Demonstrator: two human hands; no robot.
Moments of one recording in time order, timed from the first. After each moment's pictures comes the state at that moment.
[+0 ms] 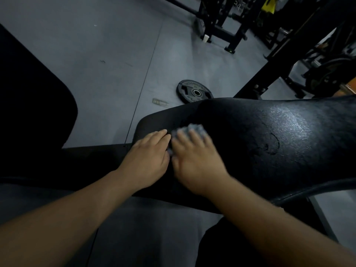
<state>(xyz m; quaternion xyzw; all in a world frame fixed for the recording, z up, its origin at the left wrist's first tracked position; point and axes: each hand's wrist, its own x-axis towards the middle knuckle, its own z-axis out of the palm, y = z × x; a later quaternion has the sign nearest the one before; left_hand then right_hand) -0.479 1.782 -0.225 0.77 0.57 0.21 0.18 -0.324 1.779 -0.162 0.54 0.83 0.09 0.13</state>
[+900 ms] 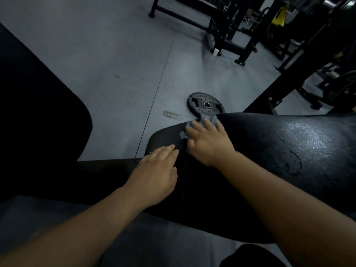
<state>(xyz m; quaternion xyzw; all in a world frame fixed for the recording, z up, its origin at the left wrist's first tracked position) -0.485 1.788 -0.228 0.77 0.58 0.21 0.18 -0.326 1.878 -0.158 0.54 0.83 0.08 0.14</state>
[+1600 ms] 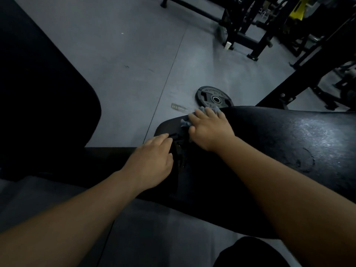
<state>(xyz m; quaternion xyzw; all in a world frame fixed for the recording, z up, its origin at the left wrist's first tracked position) -0.502 1.789 -0.228 0.73 0.63 0.19 0.20 -0.338 1.906 -0.170 0.52 0.84 0.10 0.15</state>
